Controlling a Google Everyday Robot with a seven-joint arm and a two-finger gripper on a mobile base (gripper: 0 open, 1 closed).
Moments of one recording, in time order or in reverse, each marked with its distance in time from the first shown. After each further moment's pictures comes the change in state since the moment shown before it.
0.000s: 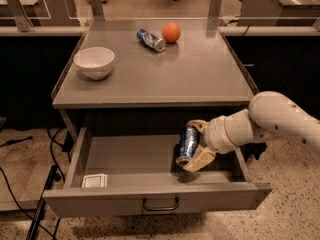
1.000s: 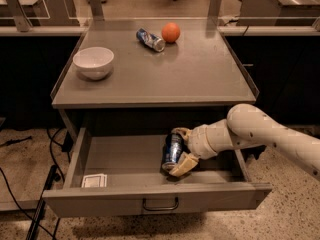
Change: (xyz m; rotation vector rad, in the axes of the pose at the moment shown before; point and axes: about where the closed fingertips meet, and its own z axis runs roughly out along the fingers) arm 0.006 0.000 0.068 -0.037 -0.056 -0.026
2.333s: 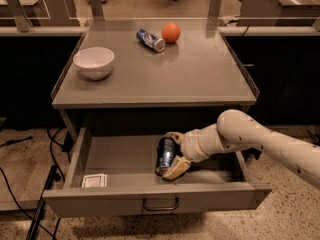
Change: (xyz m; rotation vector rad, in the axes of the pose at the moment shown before) arm 0.006 0.000 0.037 -0.025 -0.024 -0.026
